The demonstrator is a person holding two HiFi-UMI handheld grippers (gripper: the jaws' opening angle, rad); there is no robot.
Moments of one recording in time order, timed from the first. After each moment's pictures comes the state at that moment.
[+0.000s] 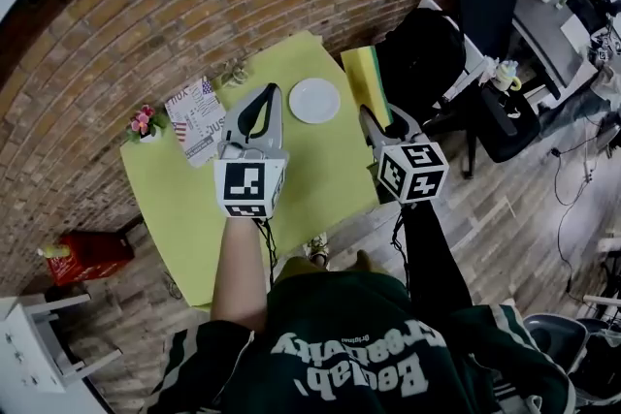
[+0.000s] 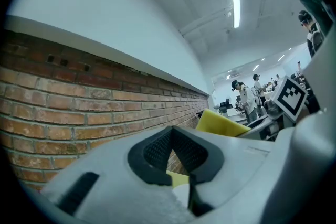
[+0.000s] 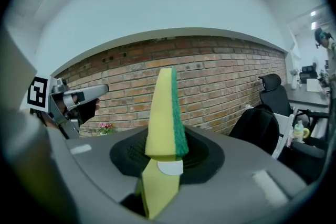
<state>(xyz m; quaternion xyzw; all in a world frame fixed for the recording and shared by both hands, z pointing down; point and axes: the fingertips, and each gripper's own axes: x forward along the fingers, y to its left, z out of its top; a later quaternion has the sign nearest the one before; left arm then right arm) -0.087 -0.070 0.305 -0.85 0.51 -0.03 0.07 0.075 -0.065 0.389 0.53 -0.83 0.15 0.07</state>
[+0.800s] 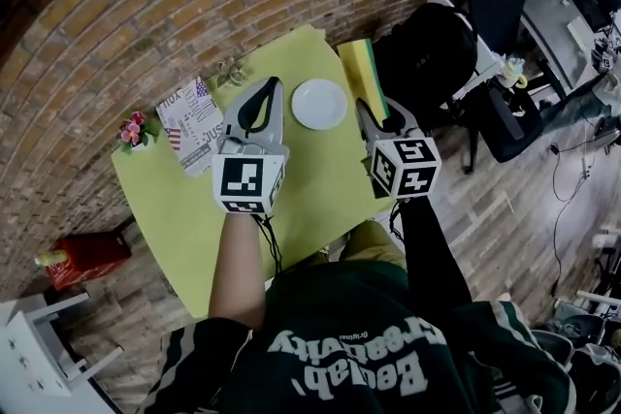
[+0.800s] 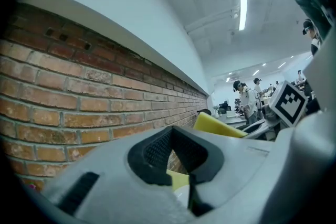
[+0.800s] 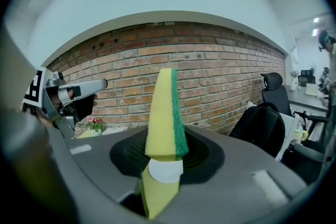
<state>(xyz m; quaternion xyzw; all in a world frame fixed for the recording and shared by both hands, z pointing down) -0.098 -0.138 0.335 -0.86 0.50 -0.02 0.03 0.055 -0.131 0.420 0.55 -0.82 0.16 0.10</state>
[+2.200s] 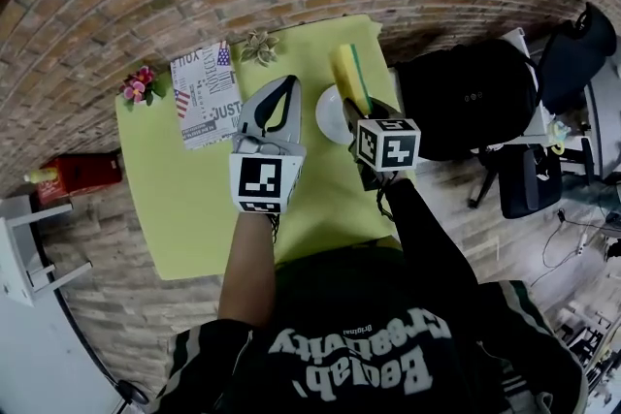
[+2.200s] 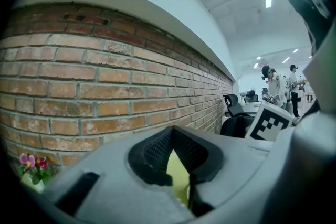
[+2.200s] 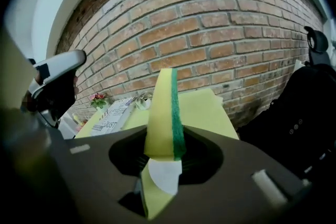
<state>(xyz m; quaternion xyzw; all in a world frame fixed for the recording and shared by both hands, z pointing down) -0.124 -0.213 0.407 -0.78 0.62 -0.07 -0.03 -0.019 -0.237 0.562 0.39 -0.84 0.30 0.24</state>
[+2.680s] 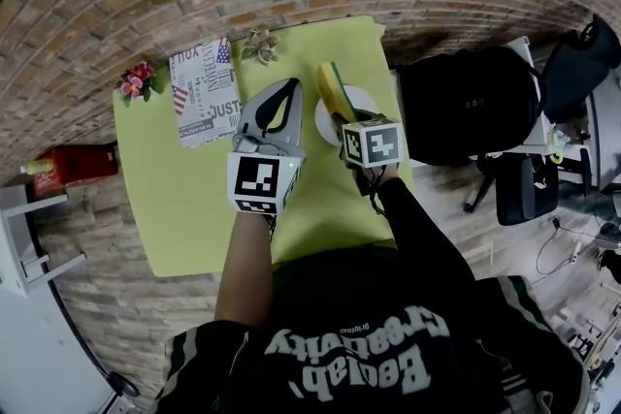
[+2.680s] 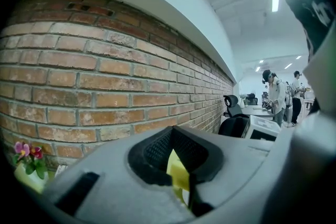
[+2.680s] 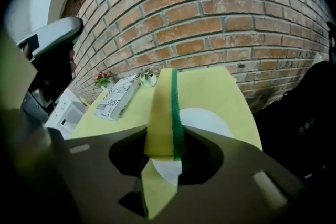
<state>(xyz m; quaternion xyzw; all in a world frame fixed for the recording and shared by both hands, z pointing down) -0.125 -0.217 0.425 -0.78 0.61 -0.07 -0.07 -0.038 -0.217 0.612 0.32 -0.82 0.33 0.34</state>
